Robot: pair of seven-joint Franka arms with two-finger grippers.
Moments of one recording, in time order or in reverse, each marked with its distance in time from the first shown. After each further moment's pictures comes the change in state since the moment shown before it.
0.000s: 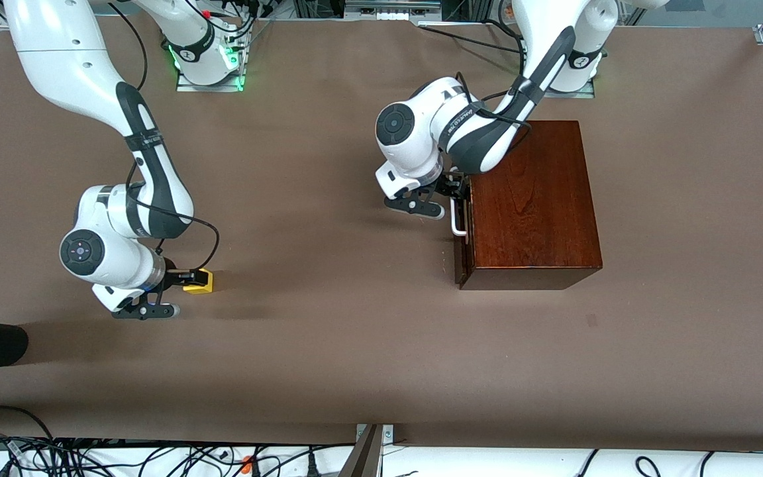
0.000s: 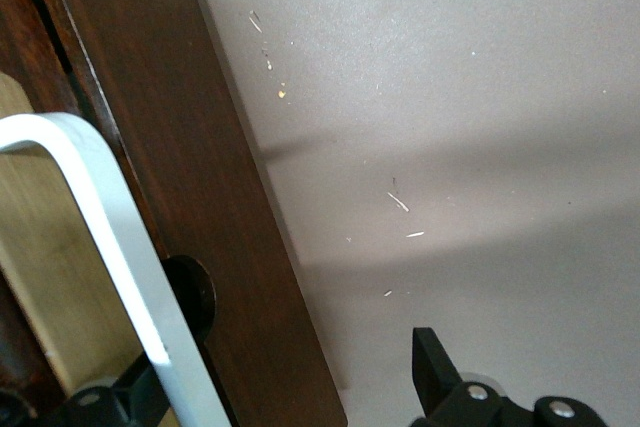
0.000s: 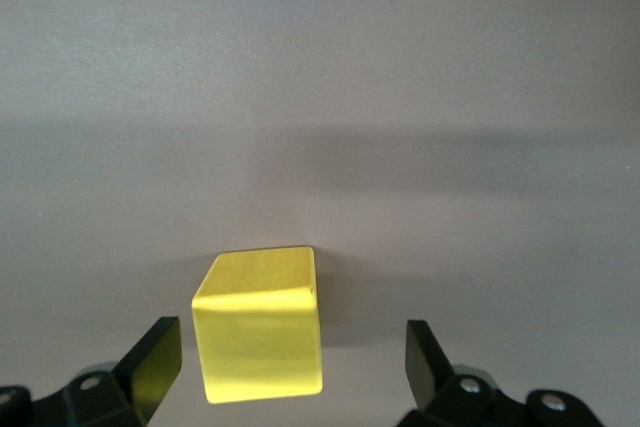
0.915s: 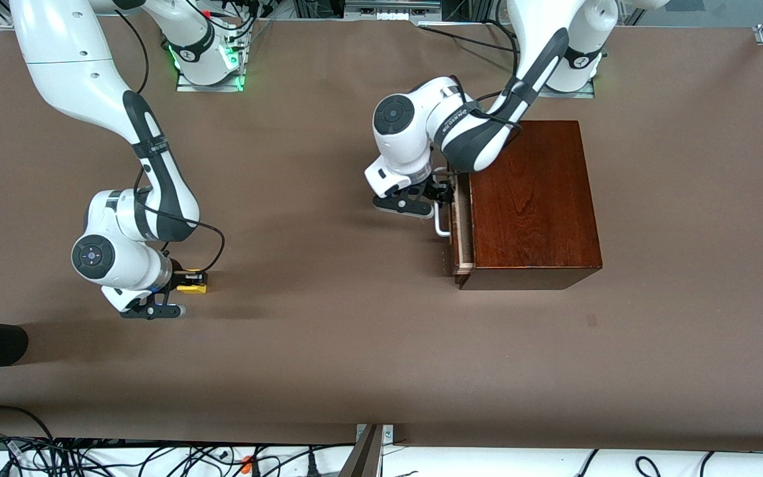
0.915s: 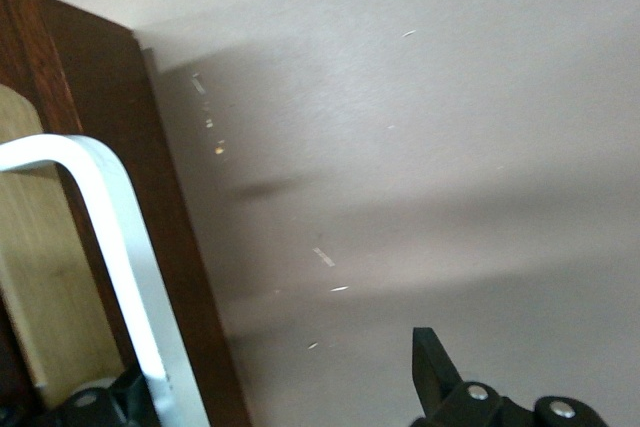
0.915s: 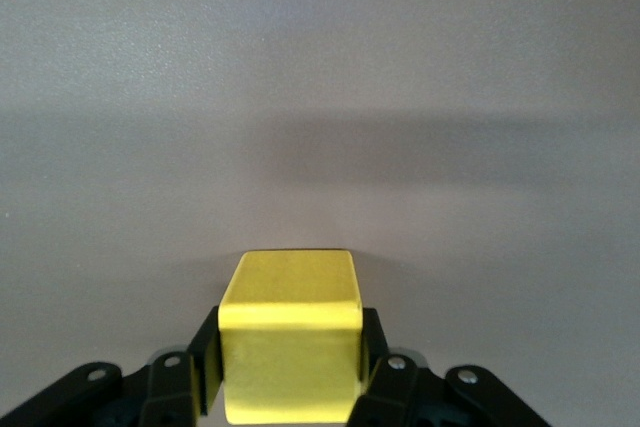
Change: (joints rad) left arm -0.027 0.009 0.000 -0.010 0.000 0.174 -0.084; right arm 0.000 0.026 0.004 0.000 0.001 0.007 0.010
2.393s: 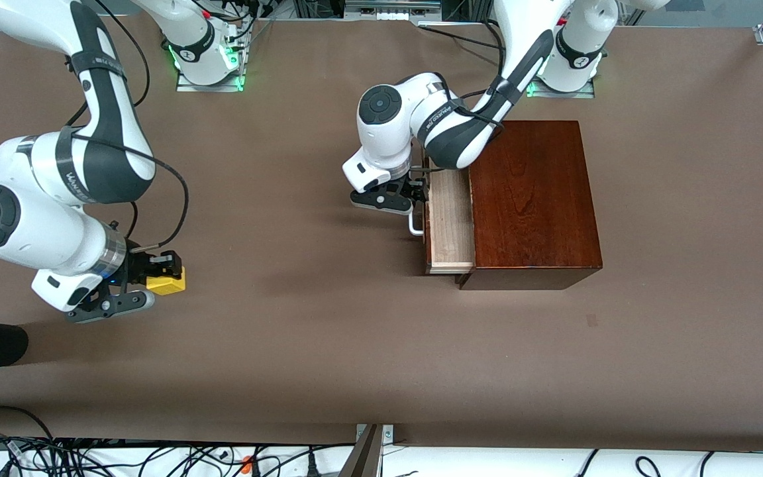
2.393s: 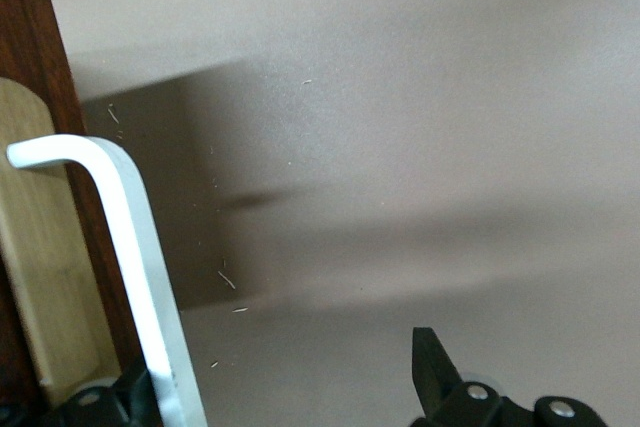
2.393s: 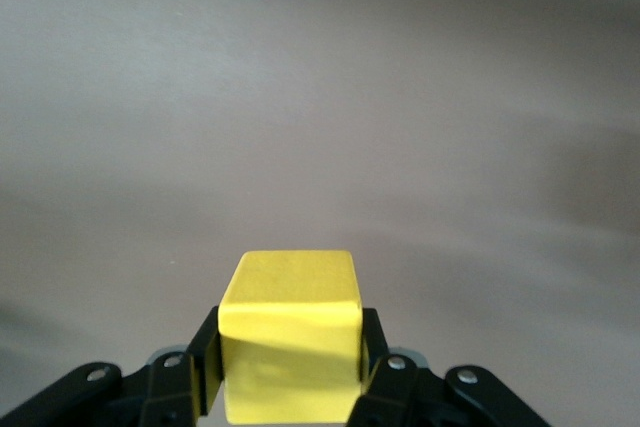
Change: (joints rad) left arm -0.035 0.044 -0.006 0.099 -0.052 0.045 -0.040; right arm 0.010 -0.169 0.063 0.305 0.000 -0.388 -0.152
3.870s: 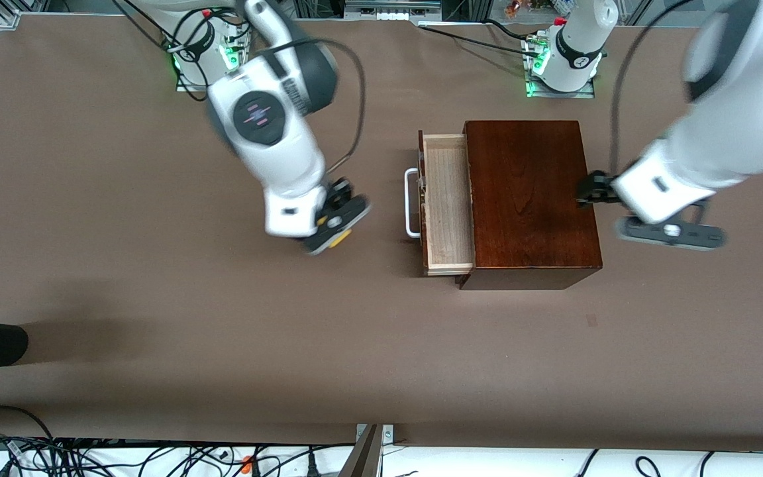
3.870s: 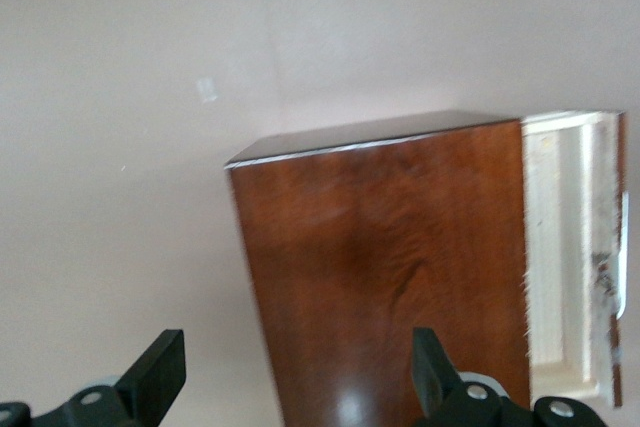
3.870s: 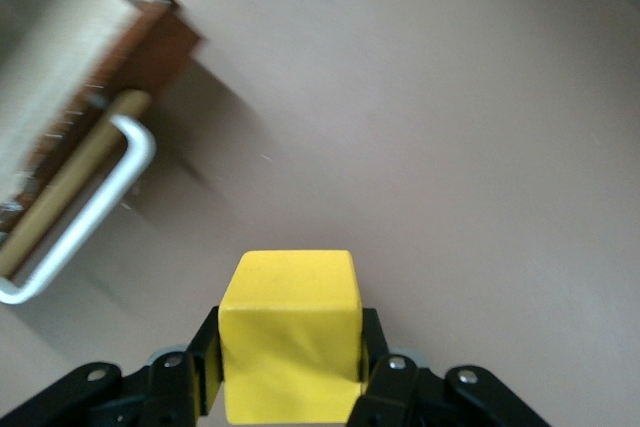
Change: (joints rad) left arm 0.623 -0.266 0.012 0.356 -0.202 -0.728 0.661; right arm 0.440 0.013 0.082 0.015 -0.051 0.111 -0.024
